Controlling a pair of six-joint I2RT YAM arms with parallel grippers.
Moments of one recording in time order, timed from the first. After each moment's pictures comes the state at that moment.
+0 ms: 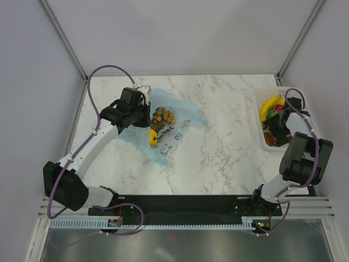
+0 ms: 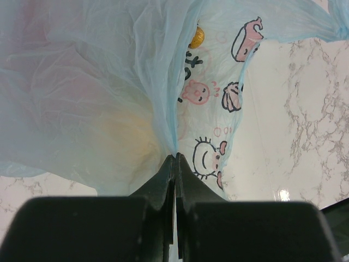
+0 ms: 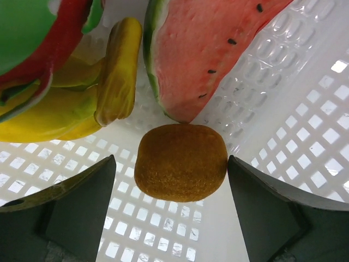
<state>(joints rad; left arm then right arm) -0.43 1.36 1.22 -0.67 0.05 -0.24 -0.37 1.62 1.09 -0.69 0.11 0.82</state>
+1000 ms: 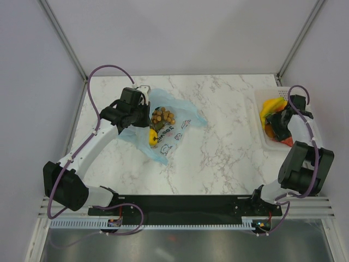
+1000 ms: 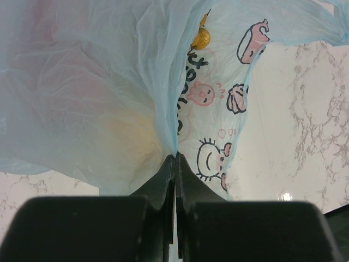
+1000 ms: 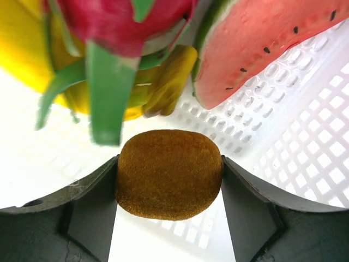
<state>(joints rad) -0.43 1.36 1.22 -0.67 0.03 -0.24 -0.37 1.55 1.08 -0.66 0.06 0.82</state>
